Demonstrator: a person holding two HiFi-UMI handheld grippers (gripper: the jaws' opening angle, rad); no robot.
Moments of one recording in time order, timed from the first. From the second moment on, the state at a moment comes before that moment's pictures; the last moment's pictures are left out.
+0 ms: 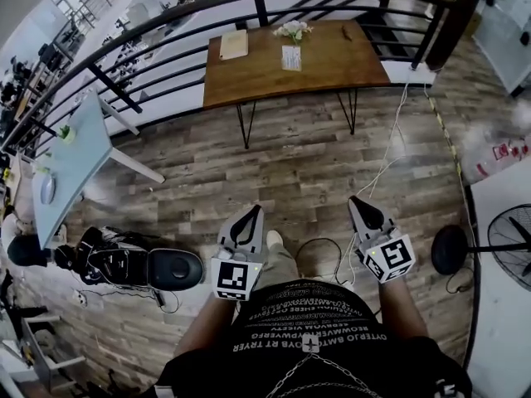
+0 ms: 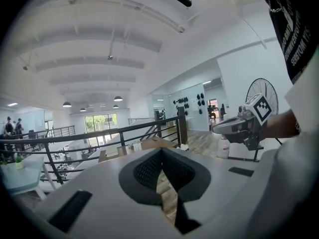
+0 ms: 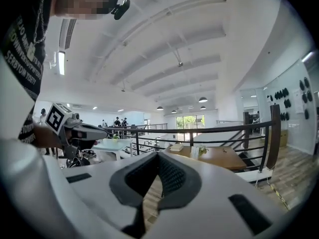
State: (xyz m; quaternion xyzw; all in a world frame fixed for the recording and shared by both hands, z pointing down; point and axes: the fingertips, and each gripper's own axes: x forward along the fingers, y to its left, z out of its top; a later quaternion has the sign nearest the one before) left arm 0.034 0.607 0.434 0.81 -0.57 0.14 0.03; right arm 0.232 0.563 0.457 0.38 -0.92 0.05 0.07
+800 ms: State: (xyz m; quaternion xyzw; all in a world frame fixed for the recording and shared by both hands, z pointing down) left arm -0.088 0.459 0.421 0.83 -0.55 0.11 0.01; right arm 0.107 0.434 0.439 0.39 -0.91 0.03 0.10
